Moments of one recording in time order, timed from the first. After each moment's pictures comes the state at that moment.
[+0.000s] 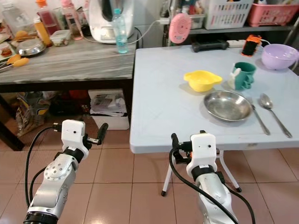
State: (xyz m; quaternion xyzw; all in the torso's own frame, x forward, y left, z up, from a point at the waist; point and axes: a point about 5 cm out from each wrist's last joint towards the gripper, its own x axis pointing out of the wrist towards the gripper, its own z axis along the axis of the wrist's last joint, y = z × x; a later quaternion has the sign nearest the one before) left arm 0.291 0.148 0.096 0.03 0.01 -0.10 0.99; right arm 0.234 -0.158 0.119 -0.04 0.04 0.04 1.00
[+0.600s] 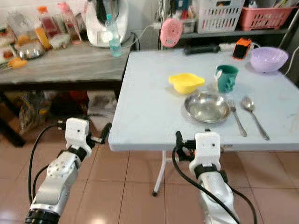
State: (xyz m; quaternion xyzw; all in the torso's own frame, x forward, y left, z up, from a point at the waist) left arm 0.294 0.146 0.095 0.03 0.02 -0.11 0.99; right arm 0.237 -0.158 0.124 -0.04 0.03 0.02 1.00
